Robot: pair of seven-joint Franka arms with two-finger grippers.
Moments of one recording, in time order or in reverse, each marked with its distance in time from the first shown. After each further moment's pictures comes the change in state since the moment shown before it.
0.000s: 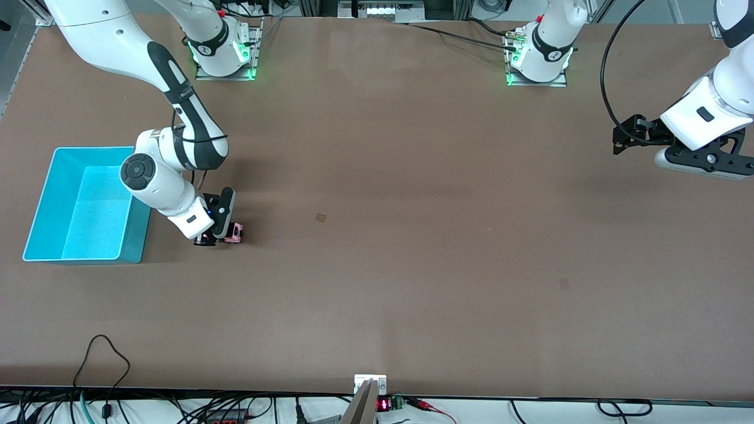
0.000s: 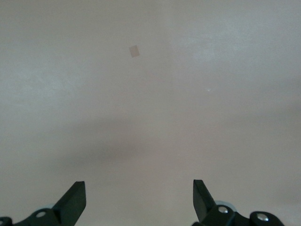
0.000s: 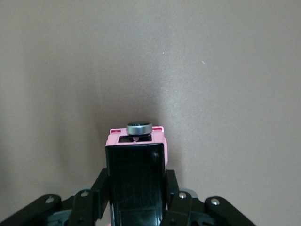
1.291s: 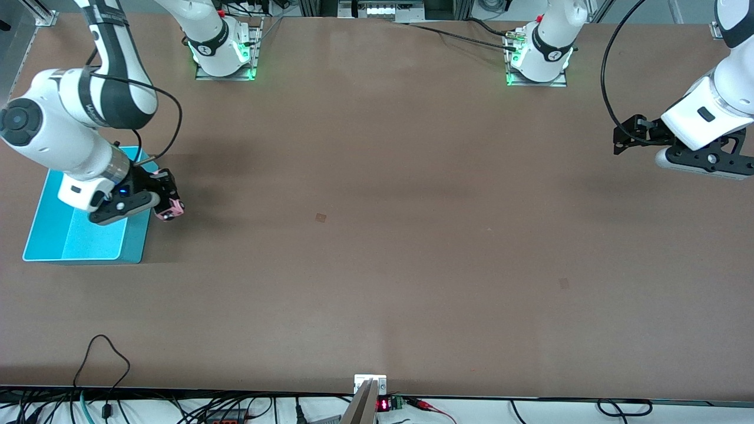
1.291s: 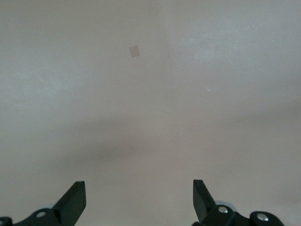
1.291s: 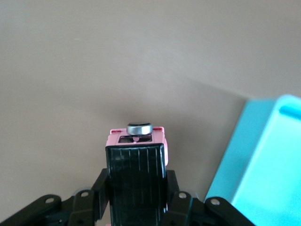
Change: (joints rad) left arm 0.001 0.000 0.000 0.000 0.000 0.000 0.000; right arm -0.024 -0.338 -0.130 0.017 0.012 -0.465 1.052
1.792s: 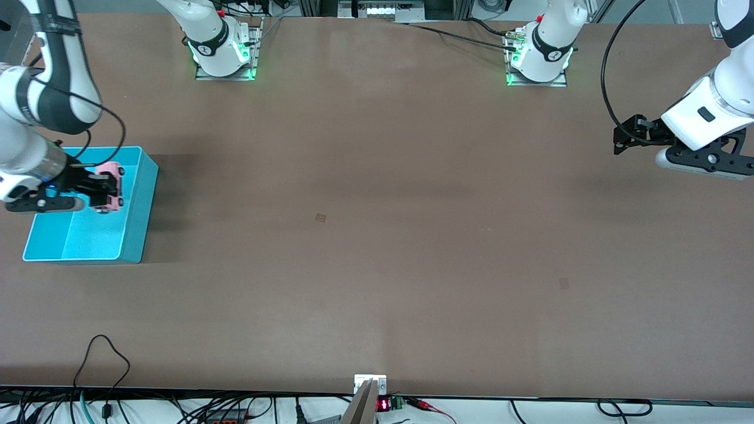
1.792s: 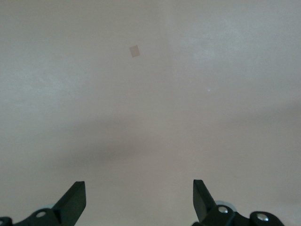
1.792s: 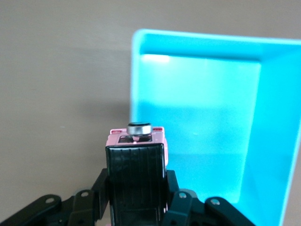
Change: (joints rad) left arm 0.000 0.000 0.000 0.000 0.000 0.000 0.000; right arm -0.173 0.016 -0.066 -0.006 -0.118 0.024 0.074
